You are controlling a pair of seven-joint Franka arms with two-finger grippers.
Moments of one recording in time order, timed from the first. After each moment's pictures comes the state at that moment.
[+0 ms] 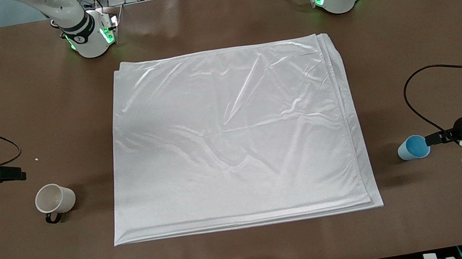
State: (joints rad) left arm 0.20 0.63 -0.11 -1.47 0.10 2.04 0.03; right arm -0.13 0.37 -0.01 -1.48 0.02 1.74 -0.16
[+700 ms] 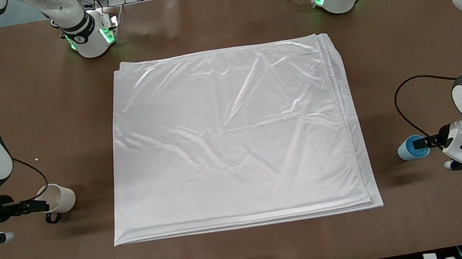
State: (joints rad) left arm 0.20 0.73 -0.11 -1.47 0.10 2.10 0.04; right arm -0.18 0.62 -0.01 -1.48 0.05 2.07 -0.18
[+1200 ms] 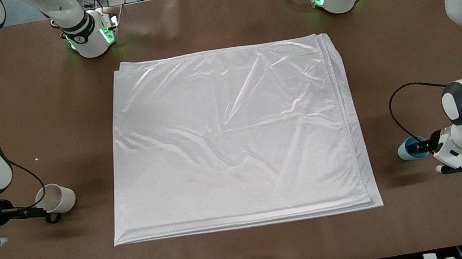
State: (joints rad) left arm 0.20 0.78 -0.11 -1.46 0.10 2.17 0.04; right arm -0.24 0.70 -0.01 -1.47 0.07 2.17 -0.14
